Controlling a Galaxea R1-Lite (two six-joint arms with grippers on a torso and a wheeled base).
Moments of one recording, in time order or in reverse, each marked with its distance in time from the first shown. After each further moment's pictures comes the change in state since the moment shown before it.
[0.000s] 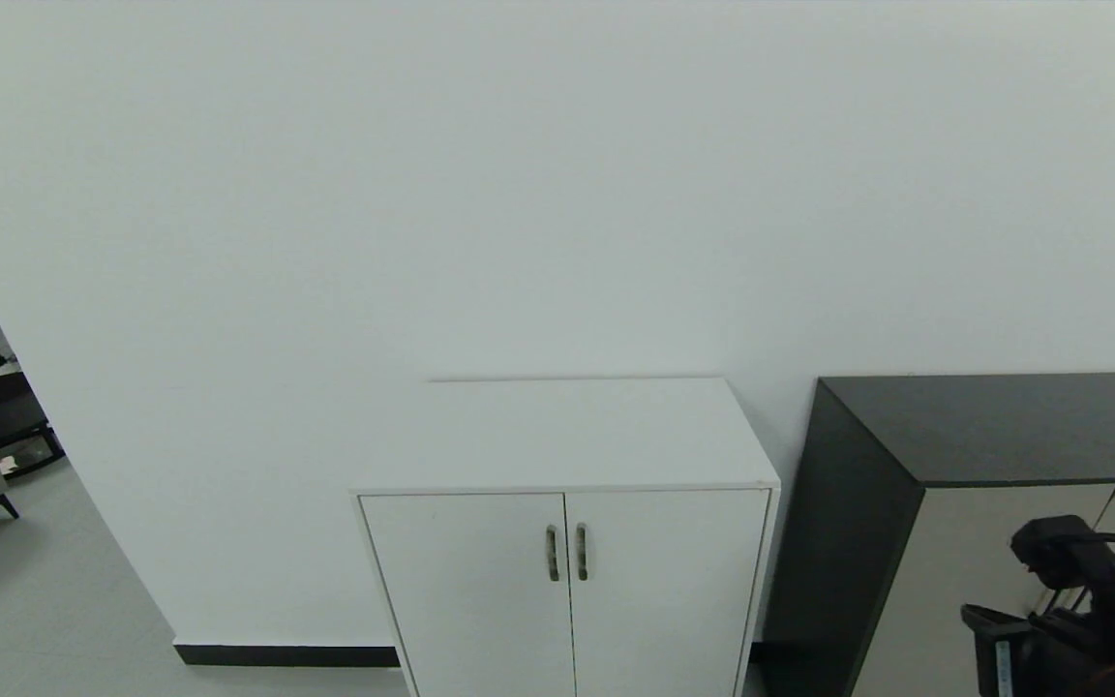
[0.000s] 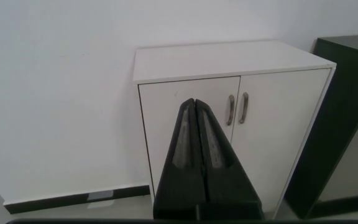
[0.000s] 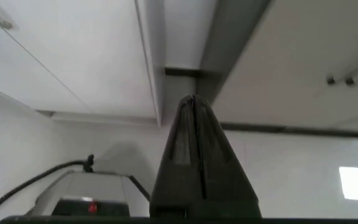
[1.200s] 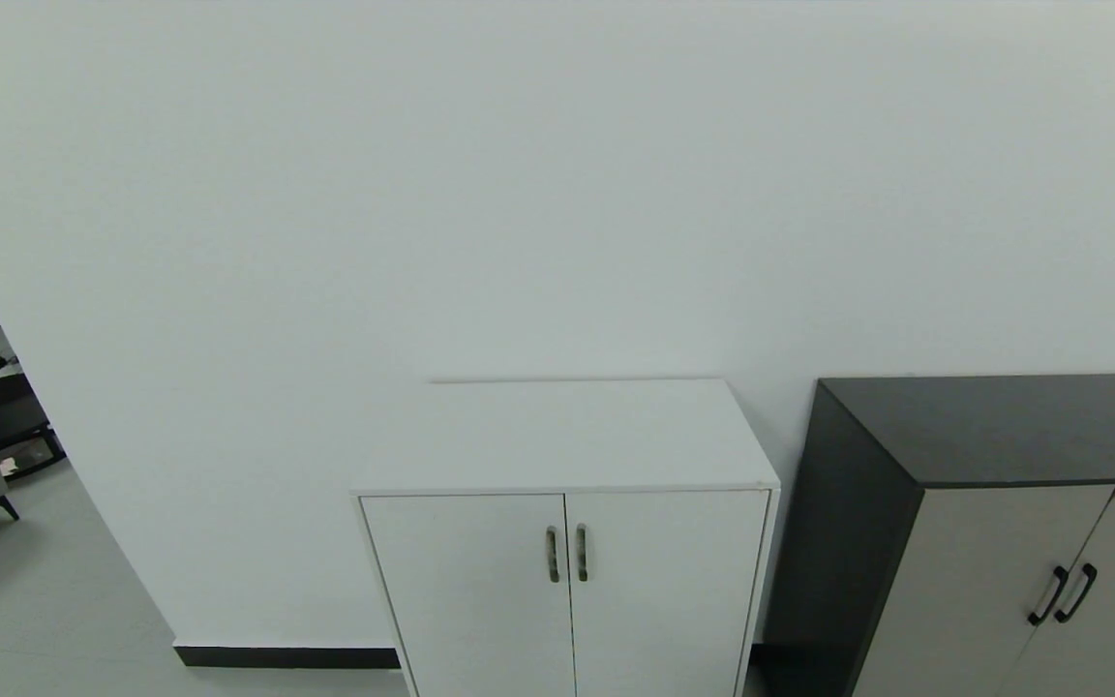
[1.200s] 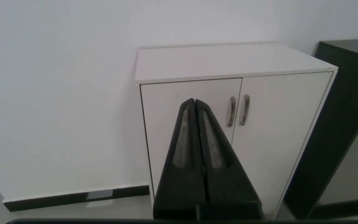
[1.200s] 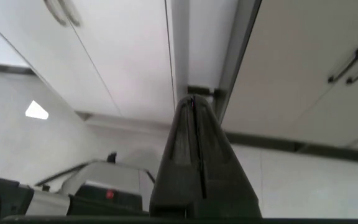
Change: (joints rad) left arm 0.000 0.000 0.000 0.000 0.014 -0.012; right arm -0.068 -1.128 0.035 0.977 0.177 -0.057
